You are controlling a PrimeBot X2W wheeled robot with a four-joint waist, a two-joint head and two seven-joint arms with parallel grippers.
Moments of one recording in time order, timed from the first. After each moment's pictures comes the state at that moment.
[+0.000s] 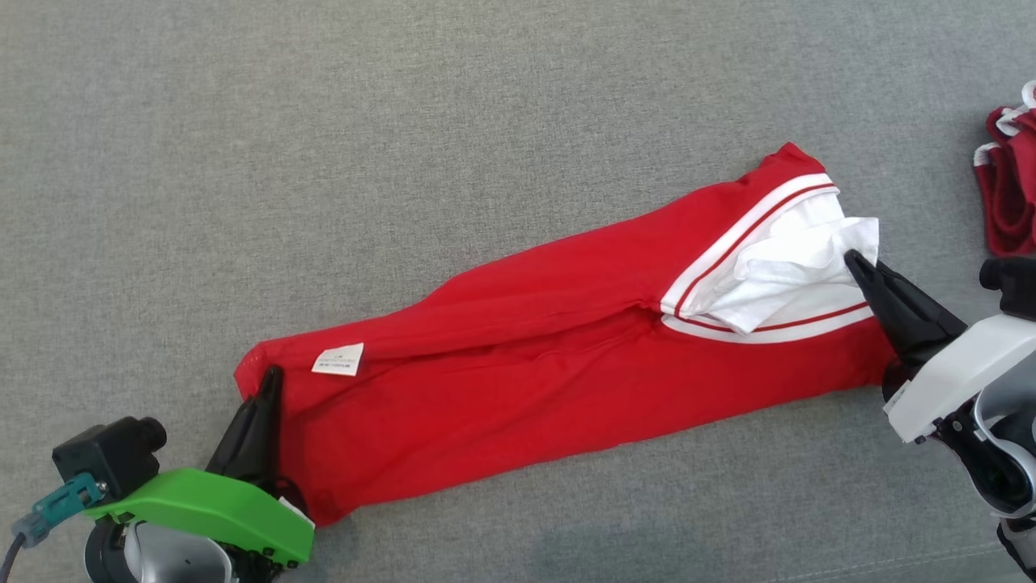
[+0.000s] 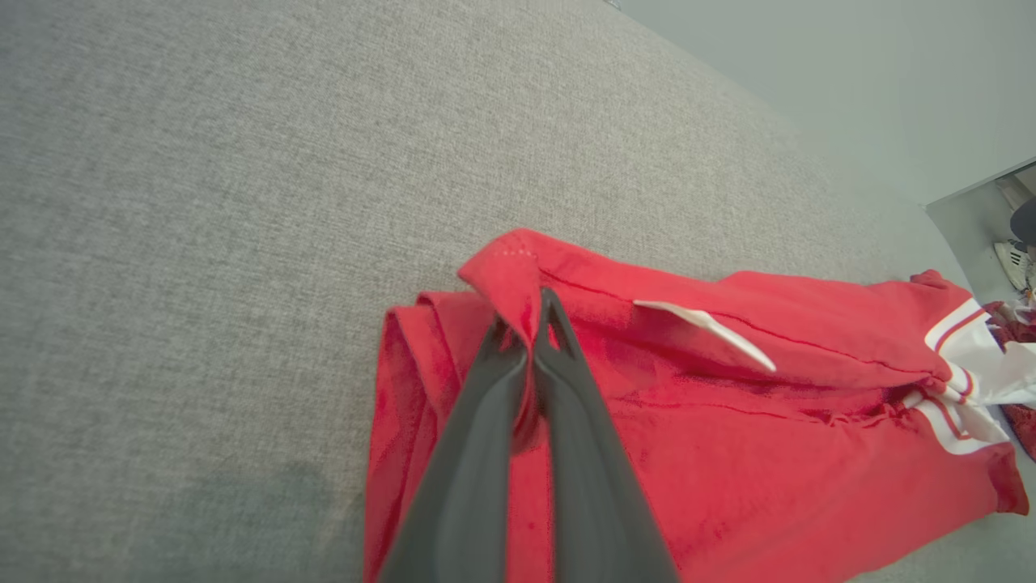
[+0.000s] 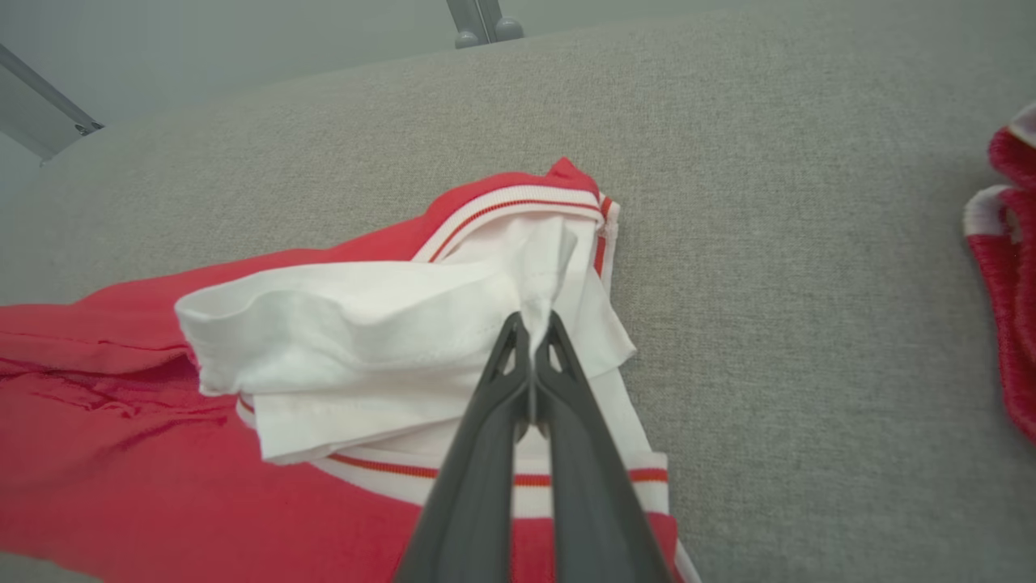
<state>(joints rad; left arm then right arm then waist) 0.00 0.41 -0.33 -0.26 -0.89 0.29 0.06 -0.23 -0.54 0.21 0.00 0.73 0.13 0.12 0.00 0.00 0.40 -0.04</state>
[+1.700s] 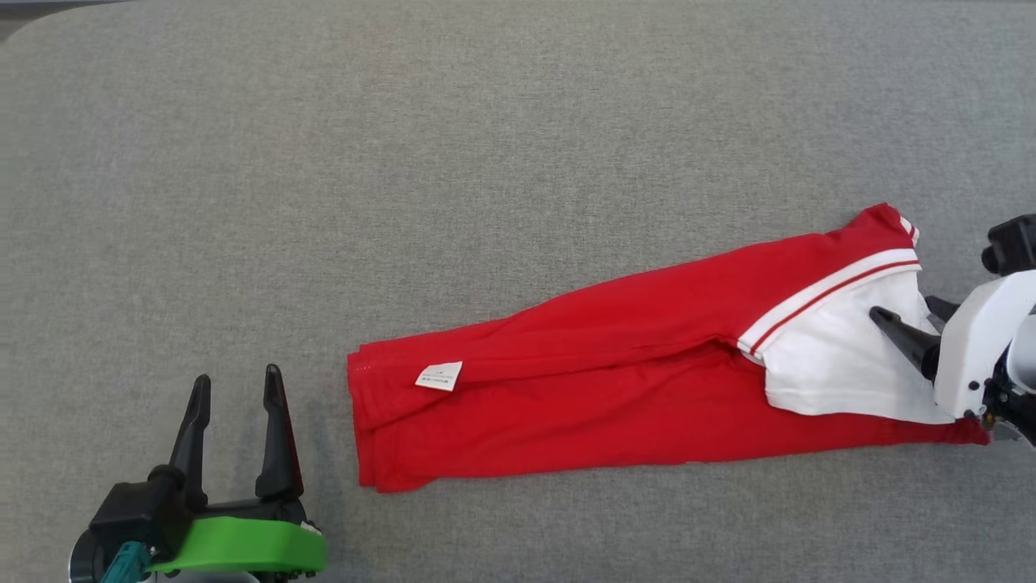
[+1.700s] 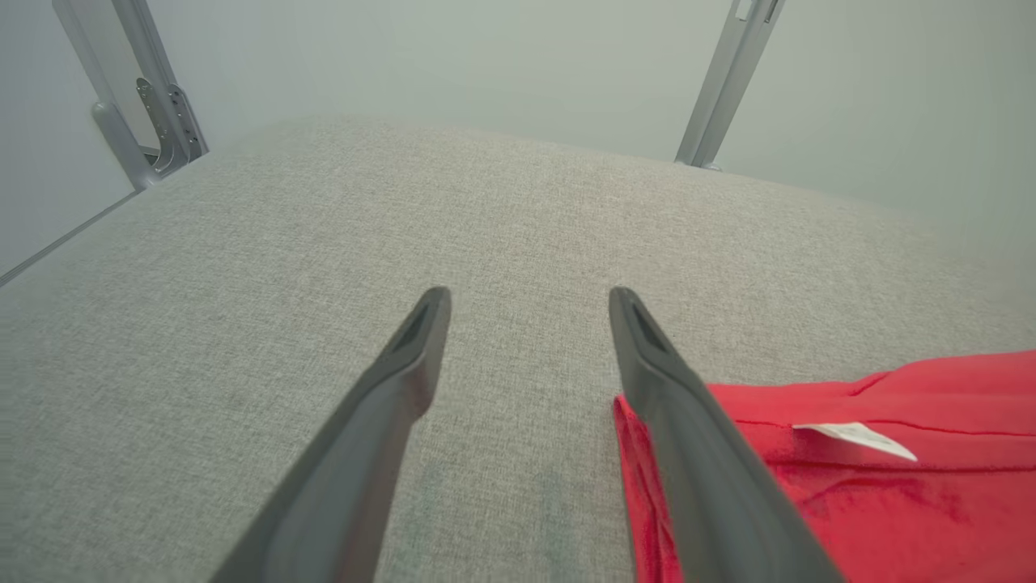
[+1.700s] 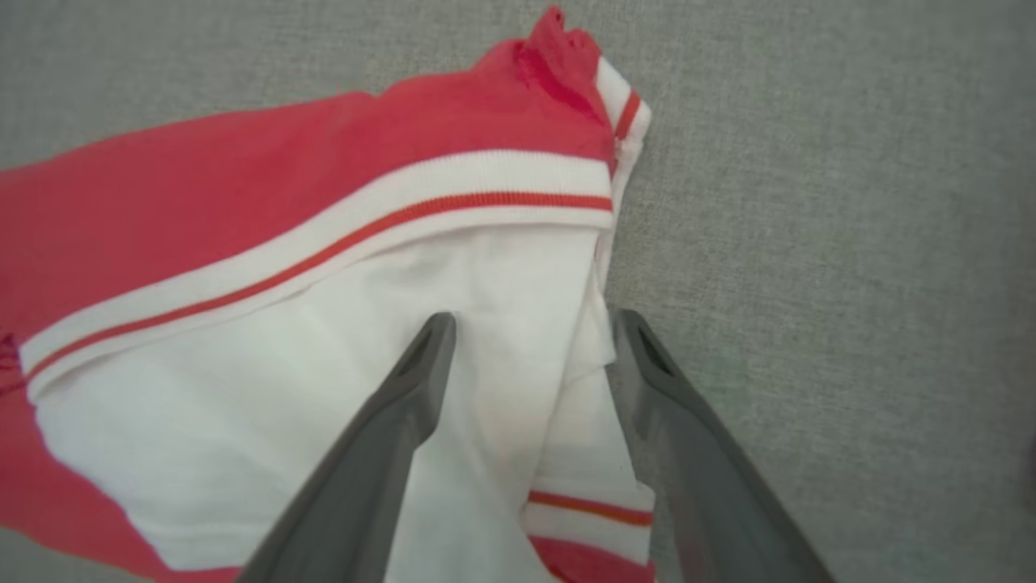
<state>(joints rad) 0.02 0.29 -0.29 -0.06 -0.52 0.24 -0.26 -0.33 -0.56 0.12 0.16 0.67 0.13 0.64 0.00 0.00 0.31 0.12</state>
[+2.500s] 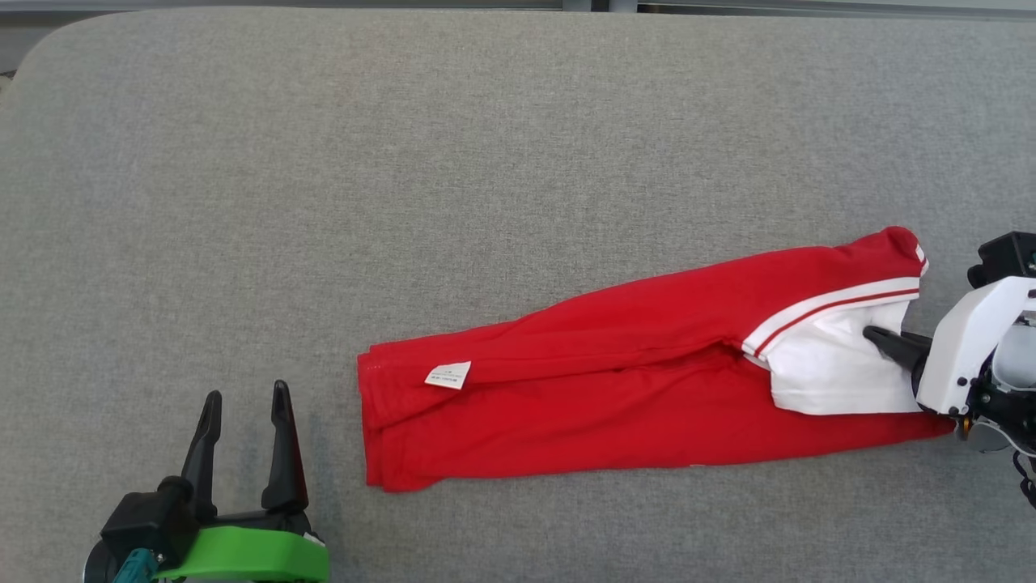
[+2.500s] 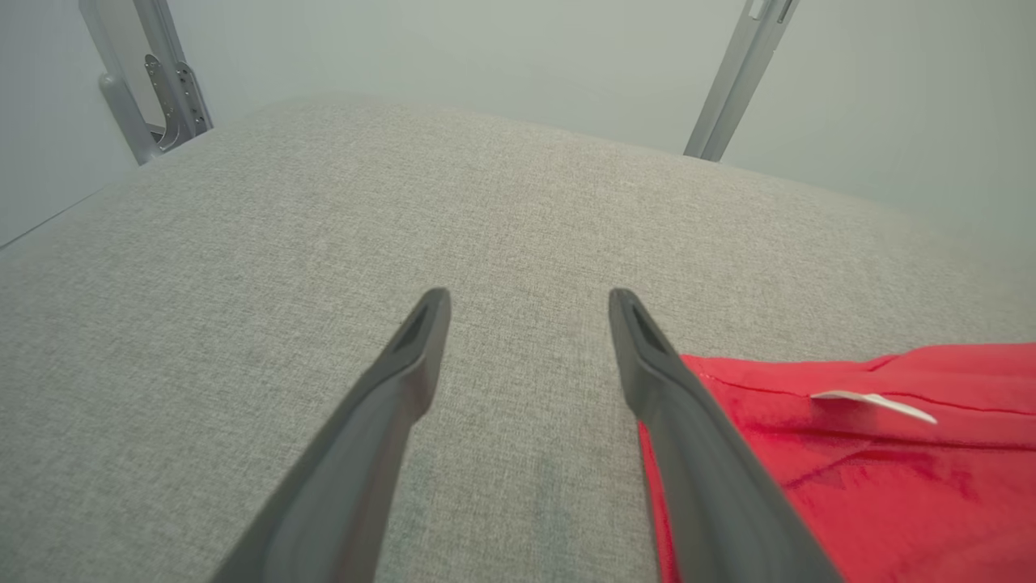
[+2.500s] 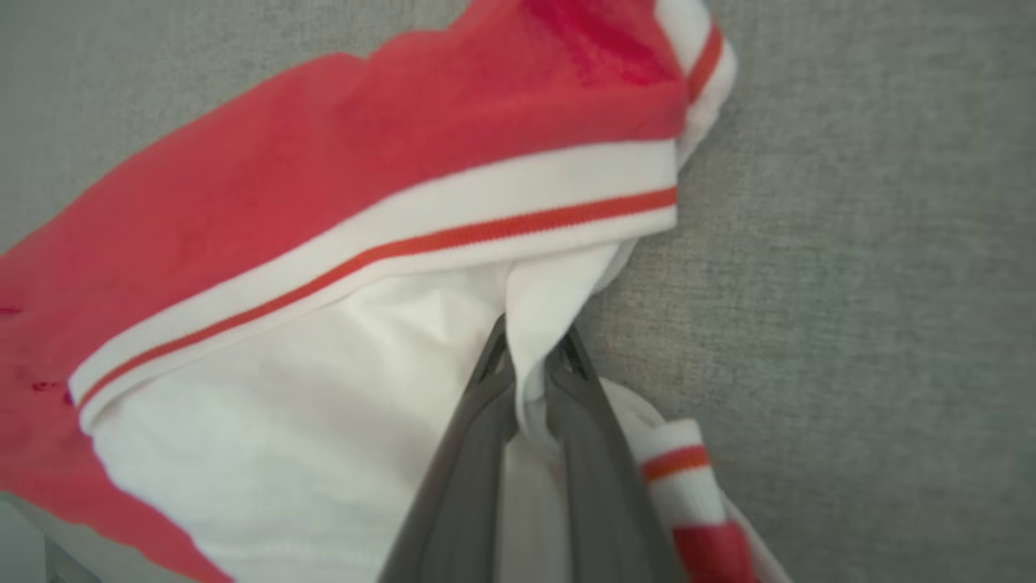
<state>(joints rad) 0.04 0.15 -0.15 0.05 -0.42 0.07 -0.26 -0.37 -0.52 0.18 0.36 0.87 0.13 0.66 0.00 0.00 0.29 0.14</state>
